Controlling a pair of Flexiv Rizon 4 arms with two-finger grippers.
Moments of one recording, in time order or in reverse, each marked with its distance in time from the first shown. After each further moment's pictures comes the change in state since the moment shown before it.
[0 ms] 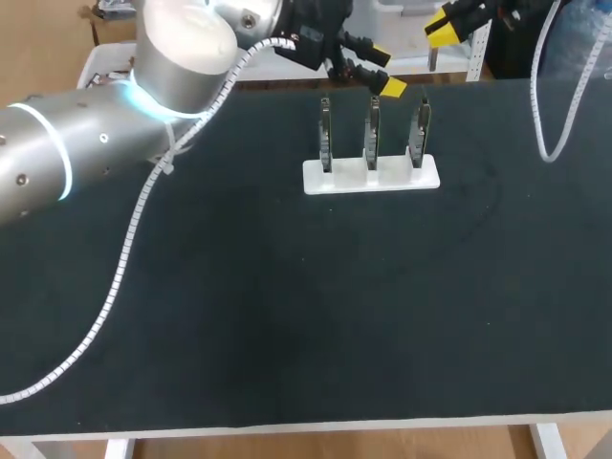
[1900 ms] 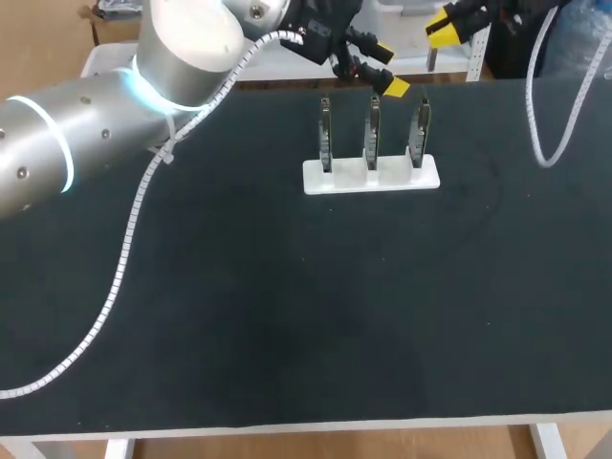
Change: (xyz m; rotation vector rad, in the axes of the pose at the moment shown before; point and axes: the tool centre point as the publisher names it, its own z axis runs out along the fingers) left arm -0.003 -0.003 0.002 -0.022 0.070 0.041; right arm 0.005 0.003 -0.002 -0.002 -0.066 -0.012
